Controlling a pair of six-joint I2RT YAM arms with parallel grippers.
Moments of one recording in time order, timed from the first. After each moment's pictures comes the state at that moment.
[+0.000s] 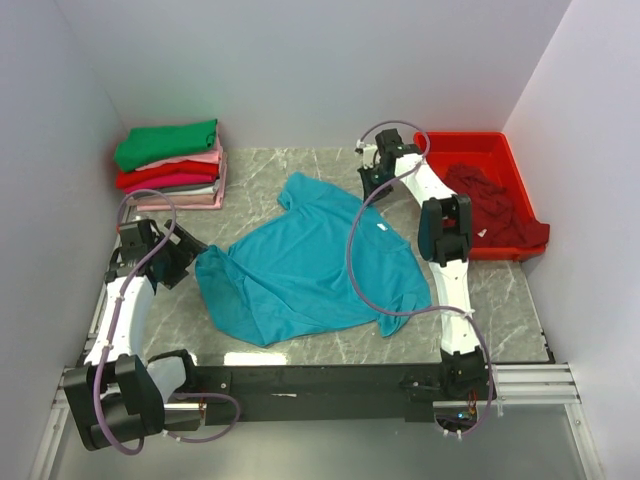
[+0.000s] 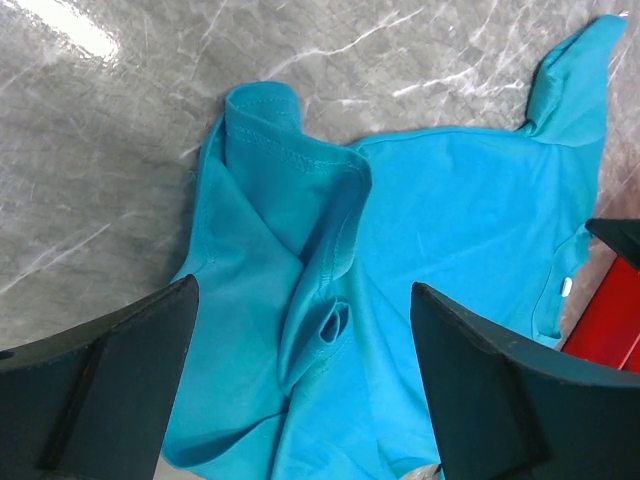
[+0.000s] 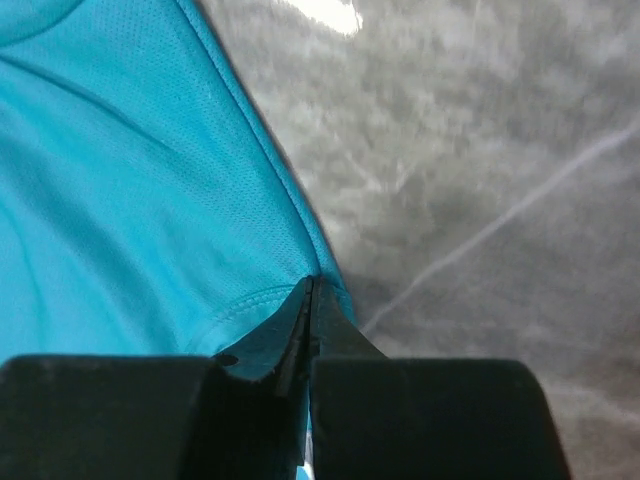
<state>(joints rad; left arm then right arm) 0.24 1.05 0.69 -0.47 0.24 -0.70 0.22 2.51 2.25 -0.90 -0.30 -0.17</state>
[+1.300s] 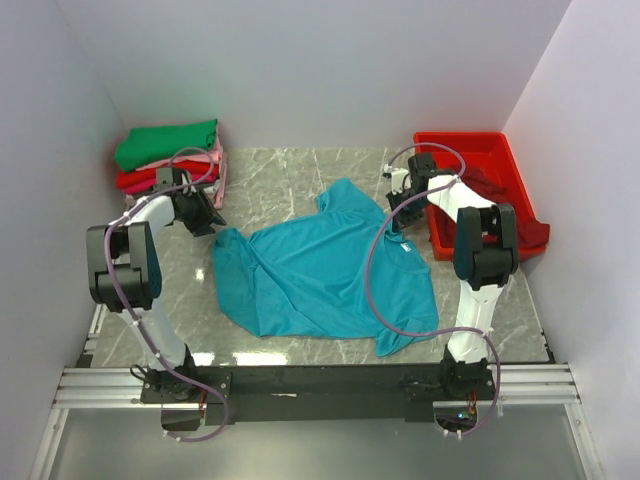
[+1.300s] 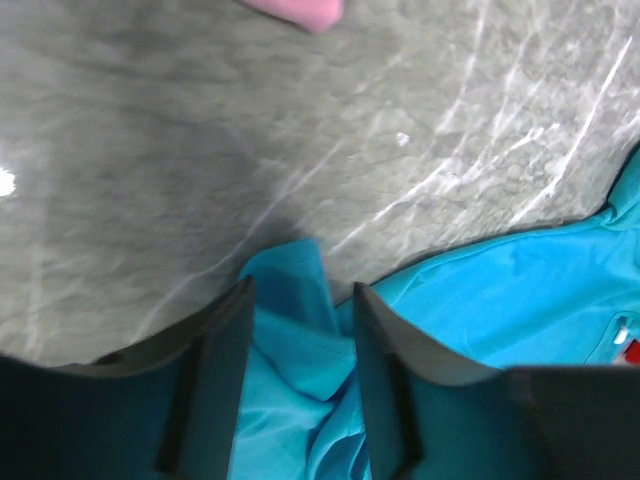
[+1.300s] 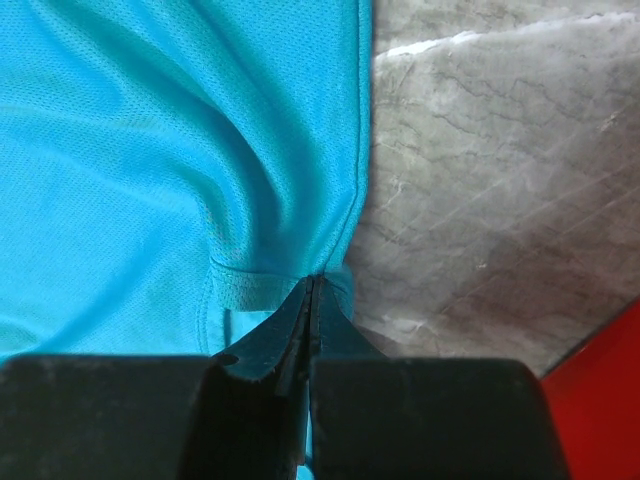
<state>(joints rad) 0.12 1.83 1.22 -0.41 0.32 -0.50 0.11 2.04 1.53 -0.71 -0.30 -0.27</state>
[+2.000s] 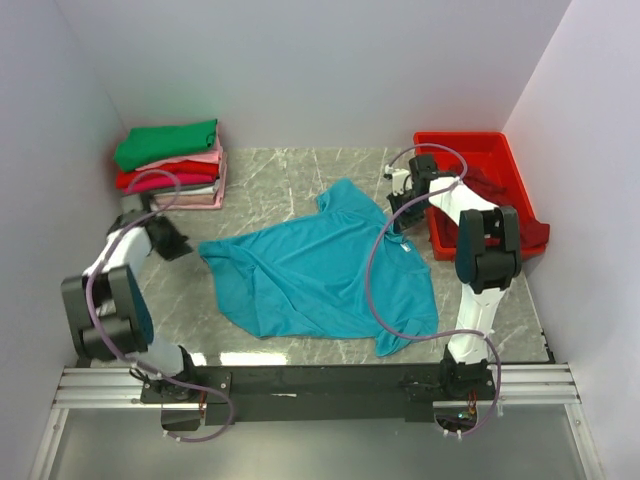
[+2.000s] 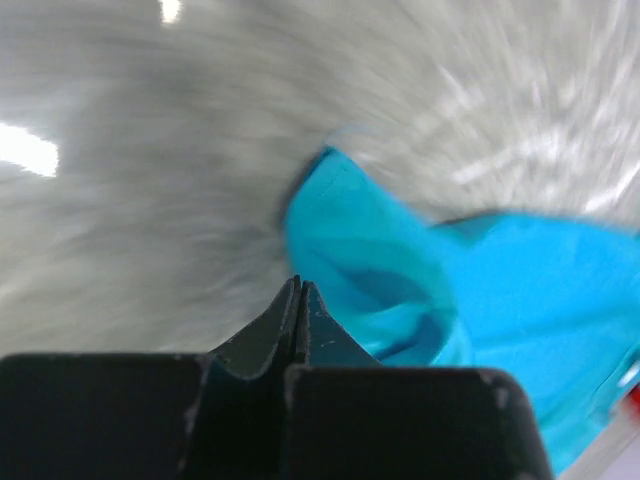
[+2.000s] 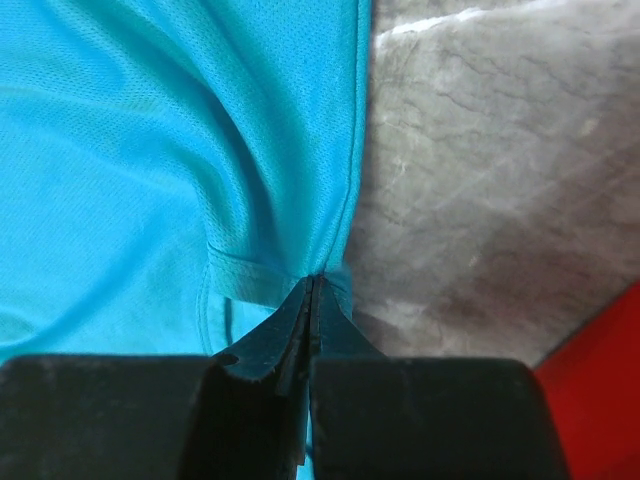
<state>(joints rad) 0.22 1.56 0.97 -0.45 0.23 -0.52 0.11 2.02 1.49 -0.69 -0.30 -0.28</state>
